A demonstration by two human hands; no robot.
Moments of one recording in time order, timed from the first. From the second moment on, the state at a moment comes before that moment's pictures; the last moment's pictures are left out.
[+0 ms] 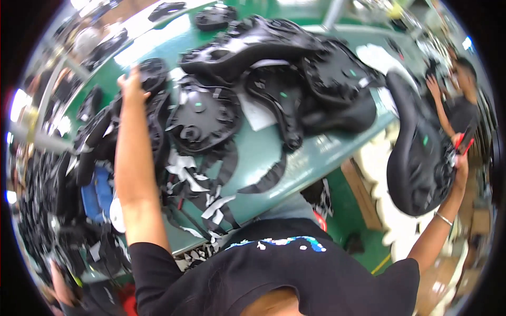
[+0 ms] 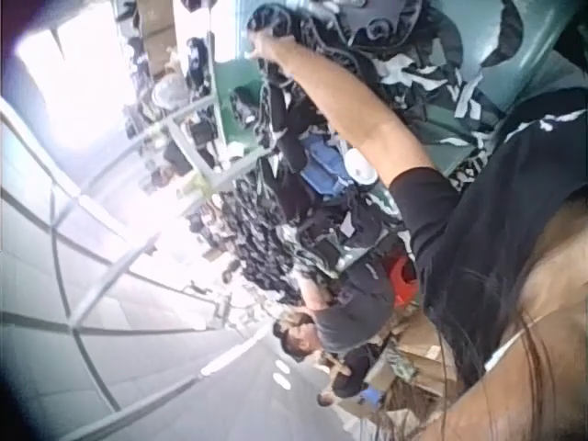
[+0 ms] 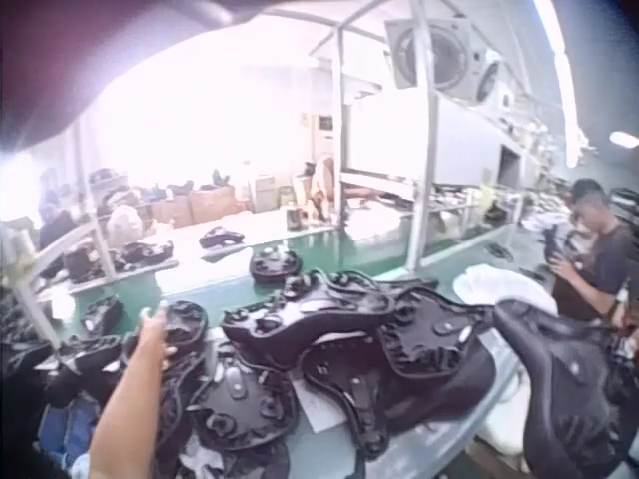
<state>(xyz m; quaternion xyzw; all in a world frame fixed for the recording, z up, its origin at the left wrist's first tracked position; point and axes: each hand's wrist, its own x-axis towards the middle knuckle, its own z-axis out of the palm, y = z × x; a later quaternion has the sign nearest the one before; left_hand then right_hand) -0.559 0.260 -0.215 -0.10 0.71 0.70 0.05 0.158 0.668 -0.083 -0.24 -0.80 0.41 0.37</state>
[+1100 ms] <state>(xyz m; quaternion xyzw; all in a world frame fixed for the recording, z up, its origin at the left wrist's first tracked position) -0.063 0.400 -0.345 0.83 0.52 0.17 -0.04 0.230 0.434 -0.504 -0.75 -0.22 0.54 0.32</state>
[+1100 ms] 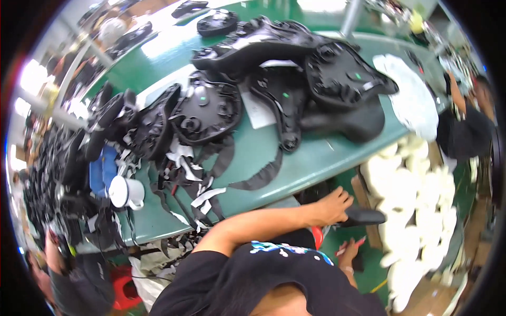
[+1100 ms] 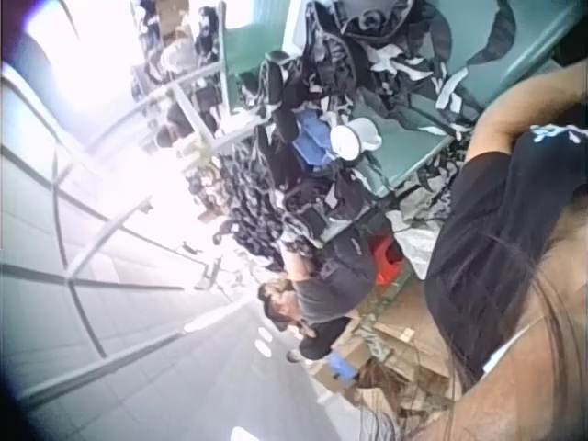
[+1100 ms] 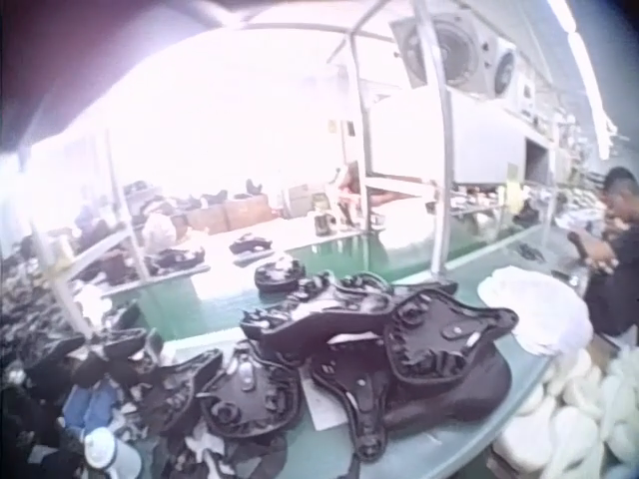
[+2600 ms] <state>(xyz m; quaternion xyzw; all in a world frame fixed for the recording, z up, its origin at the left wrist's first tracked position) -0.247 0.266 -0.289 0.42 0.69 0.58 -0.13 -0.539 0.350 -0.208 -0.10 -0.46 0.88 0.06</state>
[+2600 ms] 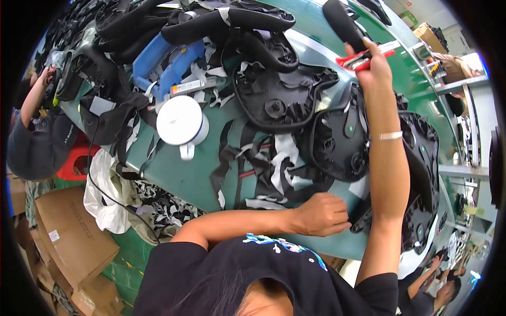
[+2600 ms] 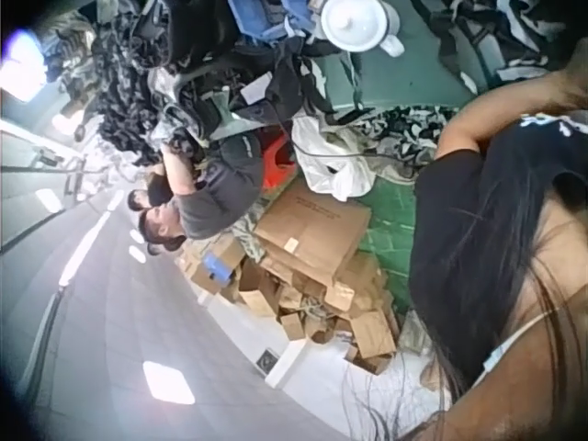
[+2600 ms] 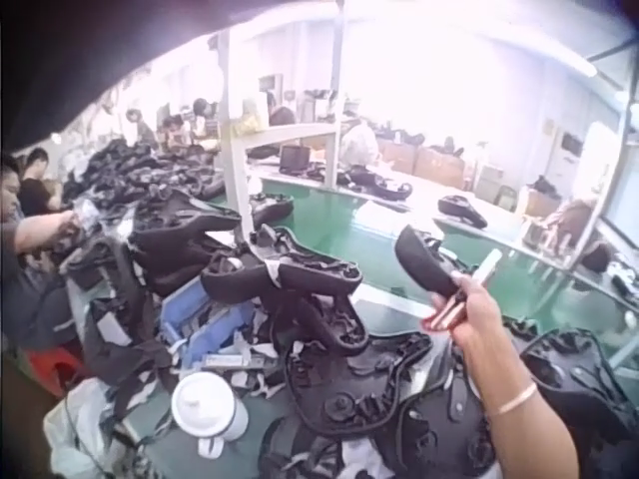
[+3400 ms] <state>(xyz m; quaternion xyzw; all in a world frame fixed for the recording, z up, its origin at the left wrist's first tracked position) -0.195 0.076 -0.279 -0.05 0.81 0.59 -0.06 -0.177 0.269 -0.263 0.34 -0.89 0.26 -0.12</state>
